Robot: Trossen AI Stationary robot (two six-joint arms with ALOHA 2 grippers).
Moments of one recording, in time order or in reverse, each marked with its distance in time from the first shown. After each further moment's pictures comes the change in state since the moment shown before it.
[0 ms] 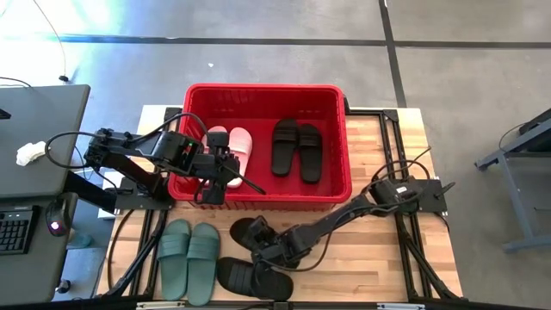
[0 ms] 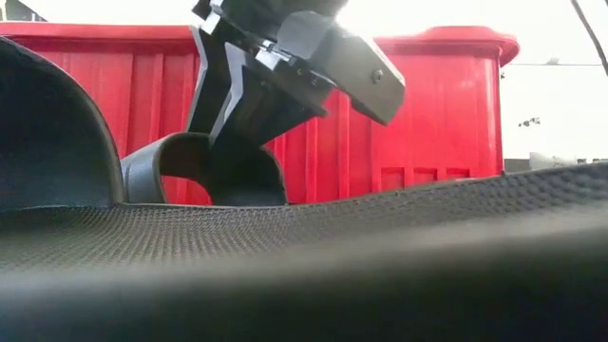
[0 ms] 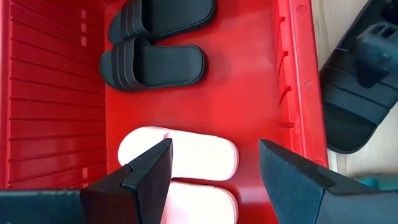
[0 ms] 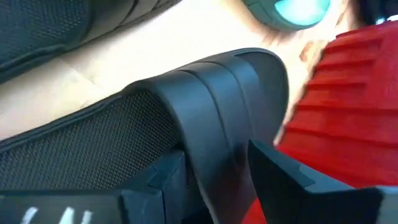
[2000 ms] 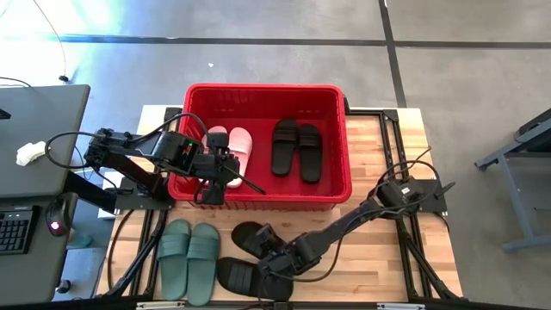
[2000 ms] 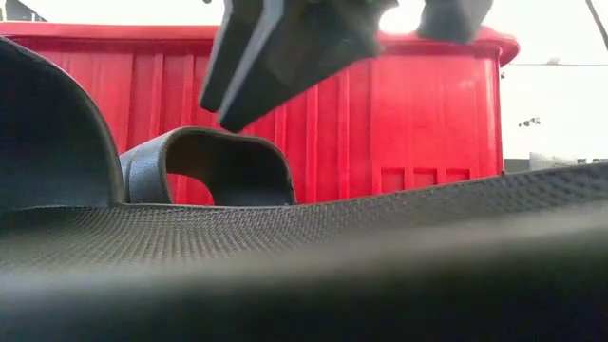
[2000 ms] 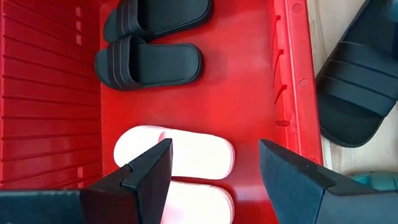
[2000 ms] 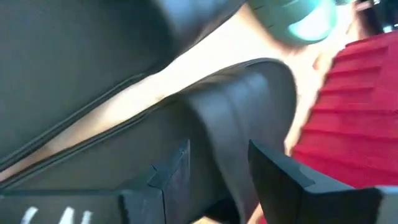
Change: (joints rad) left arm 0.000 0.000 0.000 -0.005 0.016 -0.007; right arm 0.066 -0.047 0.000 -0.058 -0.029 0.114
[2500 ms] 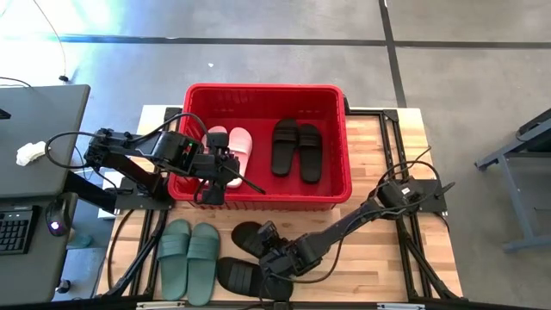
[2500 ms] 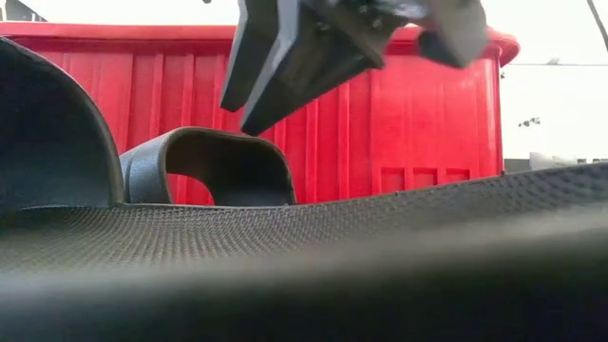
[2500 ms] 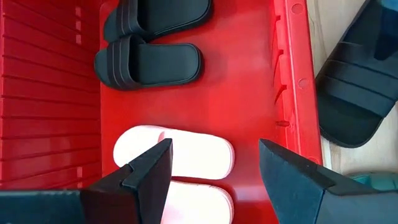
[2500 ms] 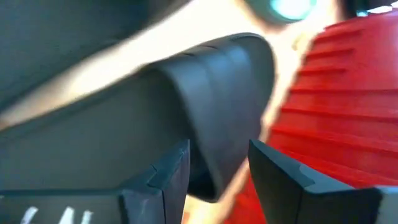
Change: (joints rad) left arm 0.000 0.000 0.000 0.000 0.001 -0.003; right arm 0.013 0.000 0.000 -0.054 0.114 -0.015
